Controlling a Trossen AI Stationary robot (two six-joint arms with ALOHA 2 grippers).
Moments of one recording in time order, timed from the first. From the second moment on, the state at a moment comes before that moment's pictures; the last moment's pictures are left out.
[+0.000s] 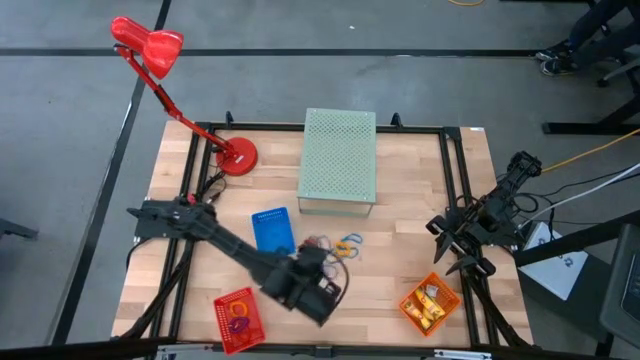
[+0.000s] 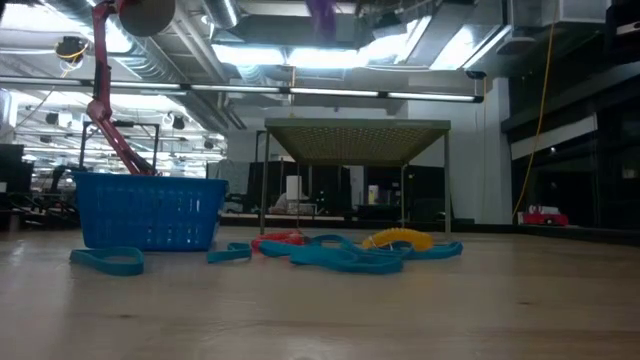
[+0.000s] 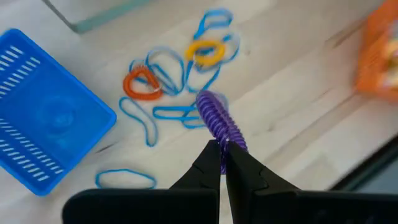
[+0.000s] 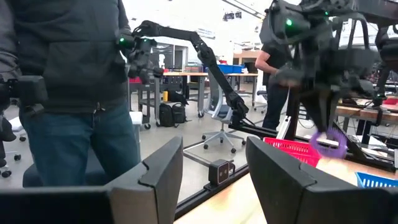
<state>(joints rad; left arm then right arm) -0.55 2.18 2.32 -1.47 -0.45 -1.52 0.82 0.00 0.02 0.15 0.01 -0.04</state>
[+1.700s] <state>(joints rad) -1.03 2.09 1.87 -1.36 -0.19 -2.03 0.82 0.01 0.02 0.15 0.07 -0.06</state>
